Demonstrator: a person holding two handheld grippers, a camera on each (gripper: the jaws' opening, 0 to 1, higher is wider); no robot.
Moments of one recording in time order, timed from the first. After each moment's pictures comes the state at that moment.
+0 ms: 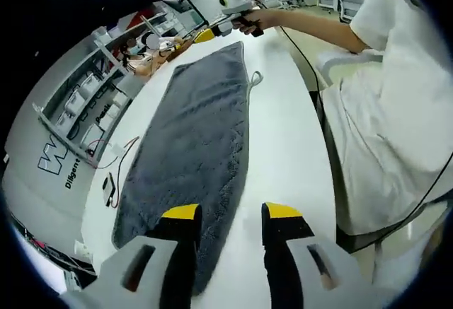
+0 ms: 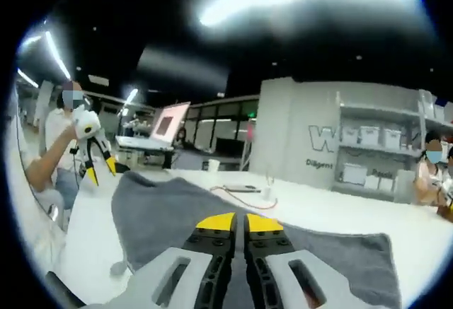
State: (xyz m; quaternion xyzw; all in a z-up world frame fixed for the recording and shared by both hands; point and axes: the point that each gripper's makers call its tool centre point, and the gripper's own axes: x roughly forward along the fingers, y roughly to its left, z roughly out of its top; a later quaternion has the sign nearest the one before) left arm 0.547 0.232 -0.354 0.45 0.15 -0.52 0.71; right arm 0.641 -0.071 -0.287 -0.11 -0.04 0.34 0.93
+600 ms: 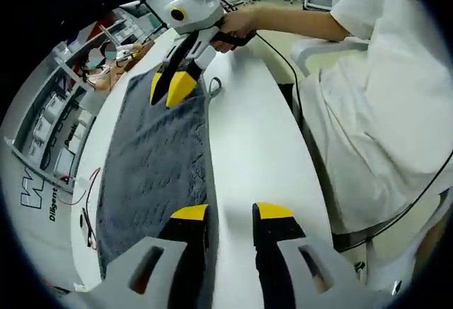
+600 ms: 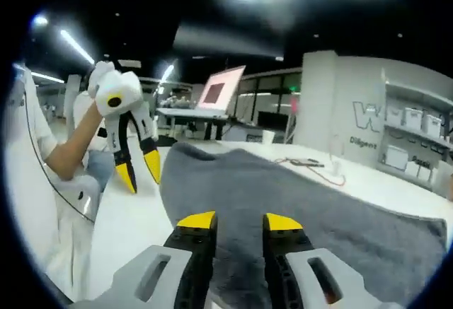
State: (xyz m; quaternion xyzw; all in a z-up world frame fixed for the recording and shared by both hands) left arm 0.530 0.159 -0.392 0.48 0.18 -0.60 0.61; right arm 0.592 0.067 -0.362 -0.12 0.08 0.45 0.88
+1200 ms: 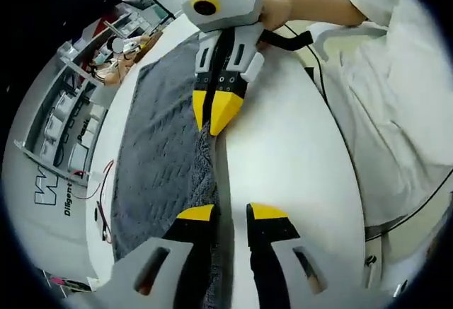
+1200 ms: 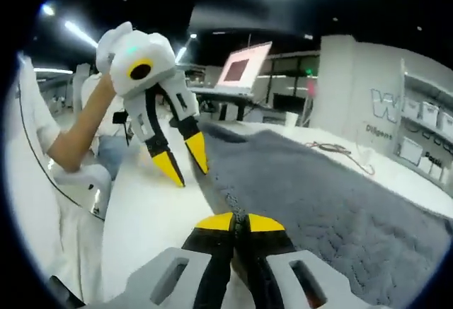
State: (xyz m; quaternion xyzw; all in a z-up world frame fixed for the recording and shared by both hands) left arm 0.571 0.165 -0.392 0.52 0.16 -0.52 0.65; right arm 0.582 0.104 -0.377 -0.11 0.12 0.46 0.87
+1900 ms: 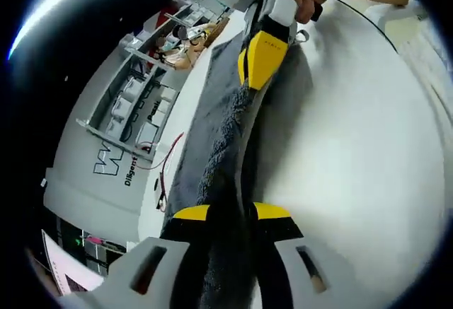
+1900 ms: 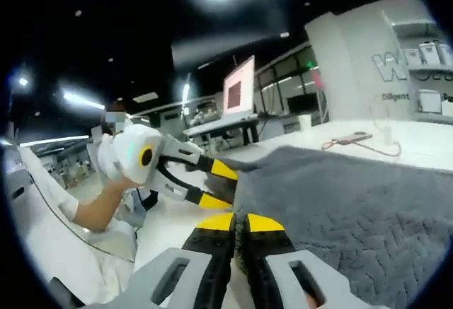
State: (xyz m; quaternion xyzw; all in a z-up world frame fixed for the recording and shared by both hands) left arm 0.647 0.204 -0.364 0.56 0.06 -0.32 0.76; right arm 0.602 0.116 -0.339 0.05 0.12 0.54 0.83
